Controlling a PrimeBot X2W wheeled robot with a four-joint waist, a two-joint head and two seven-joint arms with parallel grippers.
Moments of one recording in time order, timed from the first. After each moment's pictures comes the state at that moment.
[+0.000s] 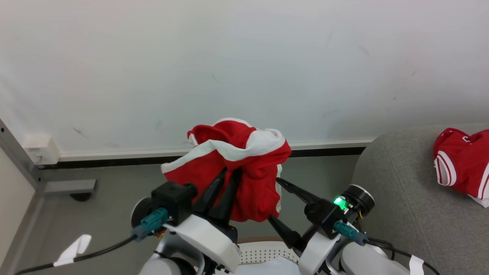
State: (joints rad) left arm -0.25 0.14 -0.44 -0.14 -0.33 0.05 0.09; right arm -0.54 -0.12 0.81 0.48 0.32 0.13 -0.23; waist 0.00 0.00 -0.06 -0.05
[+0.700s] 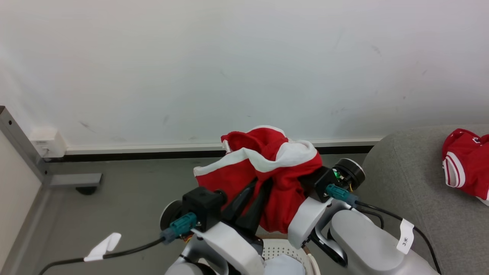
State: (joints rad) left arm -0.27 0.09 -0.53 -0.11 -0.34 0.03 0.09; right arm -0.74 -0.05 0.90 0.68 0.51 0.13 -0.26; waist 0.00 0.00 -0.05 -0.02
